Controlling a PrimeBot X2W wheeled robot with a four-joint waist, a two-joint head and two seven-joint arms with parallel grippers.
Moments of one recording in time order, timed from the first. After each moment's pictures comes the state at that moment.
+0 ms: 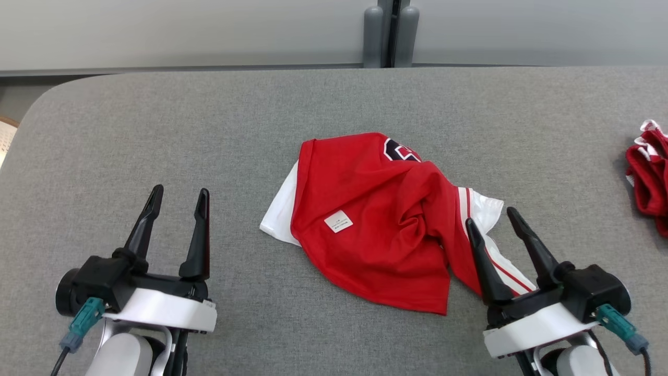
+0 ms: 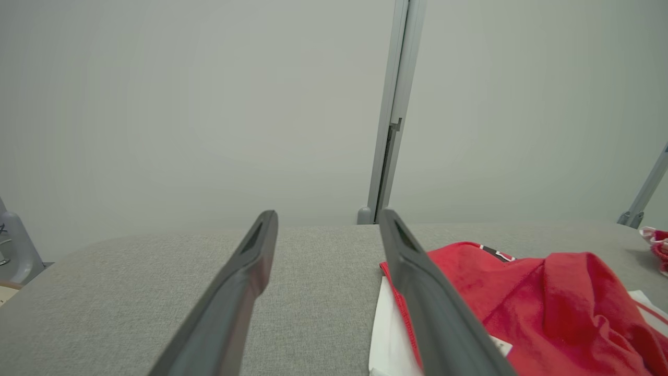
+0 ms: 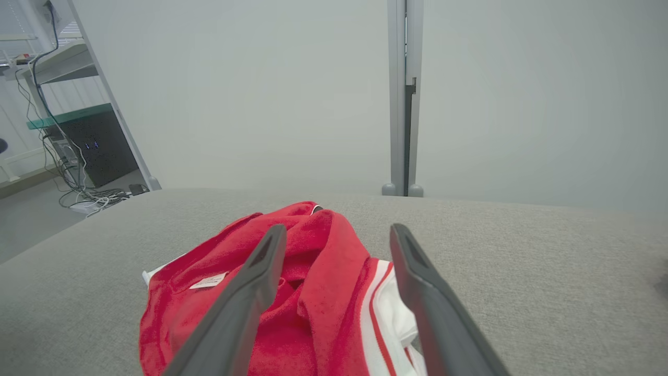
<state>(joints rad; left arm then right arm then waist) -0.17 0.23 -0.24 0.08 -0.39 0.05 -0.26 -0.10 -0.11 0.25 0.10 0.19 0.13 -0.17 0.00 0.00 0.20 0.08</state>
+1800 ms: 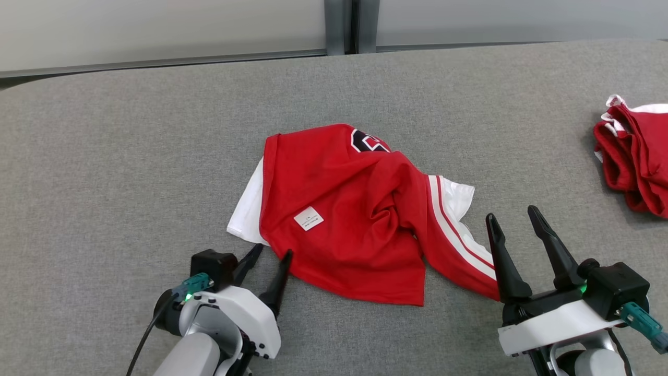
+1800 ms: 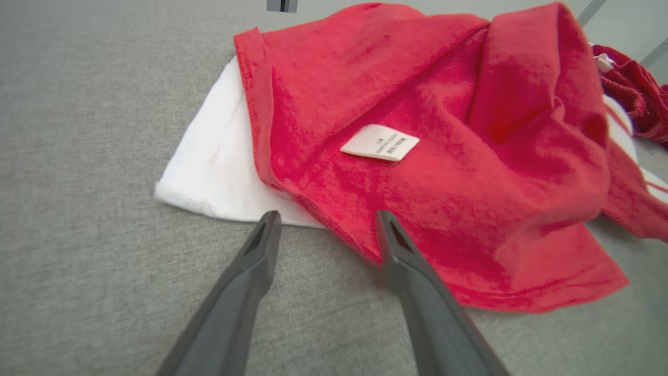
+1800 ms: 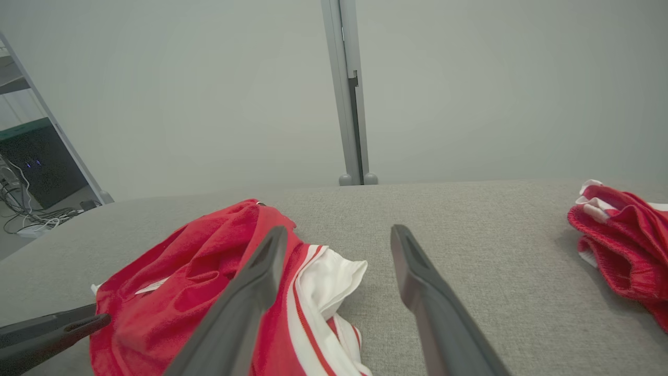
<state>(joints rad) -0.28 0.11 -0.44 0.46 -0.47 -0.05 -0.05 -0.06 -0.10 0.17 0.01 0.24 0.13 -0.10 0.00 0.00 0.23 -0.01</state>
